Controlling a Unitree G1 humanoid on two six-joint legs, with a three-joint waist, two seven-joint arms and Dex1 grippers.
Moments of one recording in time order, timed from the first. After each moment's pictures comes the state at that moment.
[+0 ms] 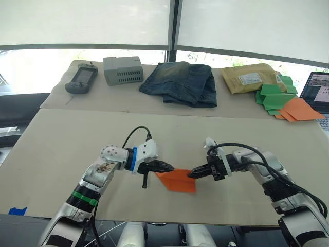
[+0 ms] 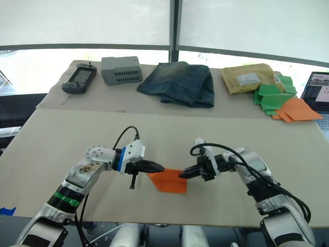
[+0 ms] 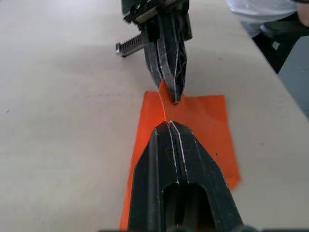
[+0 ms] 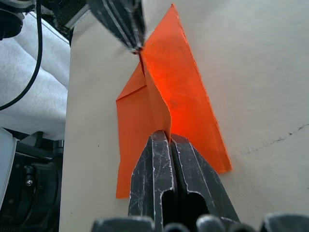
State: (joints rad) left arm -0.43 0.48 -0.33 0.07 -0.21 0.22 -1.23; right arm -0.53 -0.64 0.33 0.18 0.38 0.76 1.38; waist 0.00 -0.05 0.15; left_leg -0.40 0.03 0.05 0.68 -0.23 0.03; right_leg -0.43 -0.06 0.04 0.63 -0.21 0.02
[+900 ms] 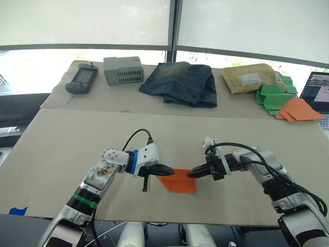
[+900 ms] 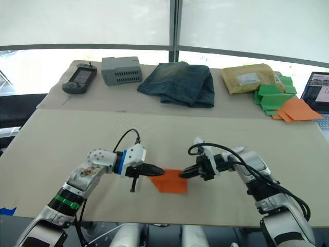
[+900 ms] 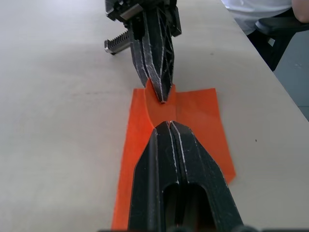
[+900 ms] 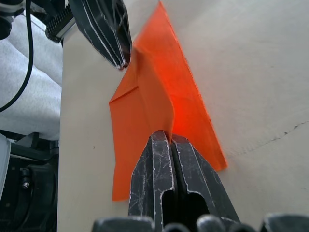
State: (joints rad) left arm -0.38 0.50 -0.35 0.04 -0.19 0.18 -1.25; right arm -0.54 -0.64 0.34 0.17 0.37 0.82 1.34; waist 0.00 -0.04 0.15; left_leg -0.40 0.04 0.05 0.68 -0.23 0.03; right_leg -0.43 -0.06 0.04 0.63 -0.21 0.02
